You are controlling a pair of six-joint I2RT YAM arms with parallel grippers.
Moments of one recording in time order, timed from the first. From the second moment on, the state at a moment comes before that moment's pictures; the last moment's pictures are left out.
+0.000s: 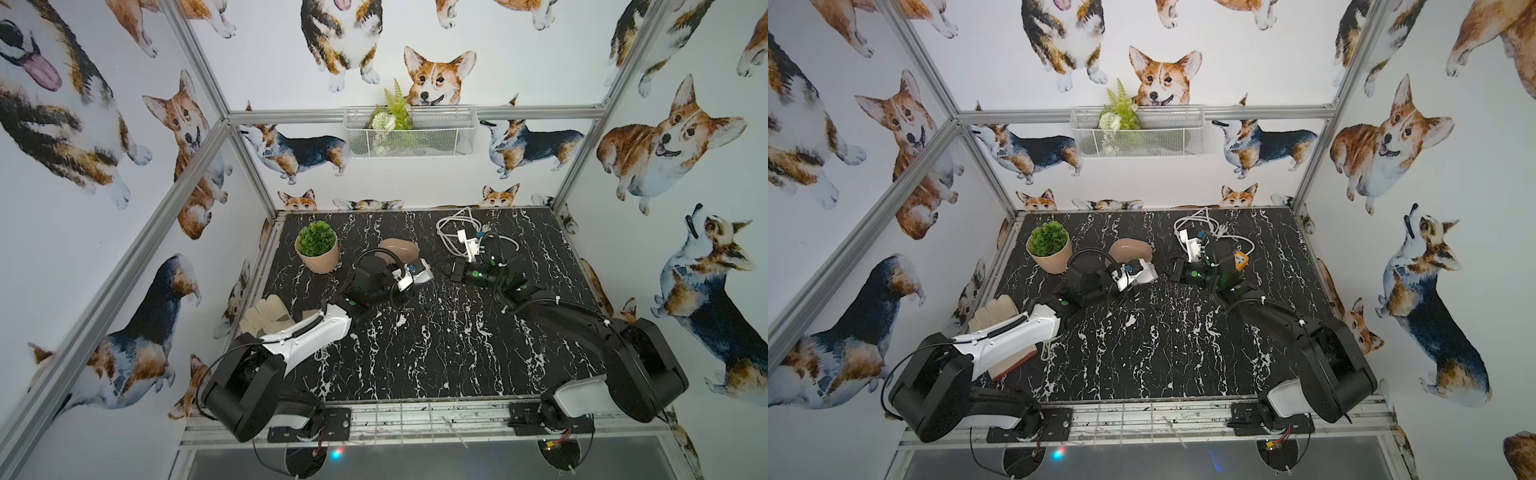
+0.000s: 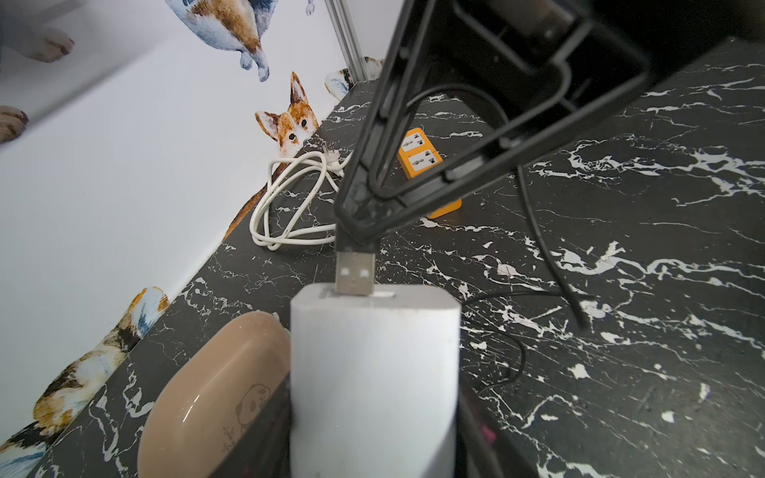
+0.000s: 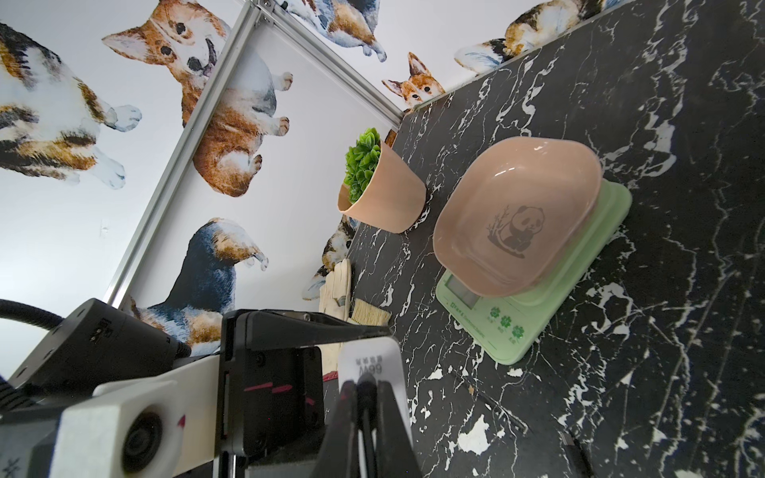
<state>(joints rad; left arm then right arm) -0.63 1.38 0.76 0.24 0.31 0.46 0.53 1.41 0.80 0.34 -0.58 0.81</state>
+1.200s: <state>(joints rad) -0.63 1.38 0.76 0.27 0.27 0.46 0.57 1.40 0.81 0.31 -0.50 0.79</state>
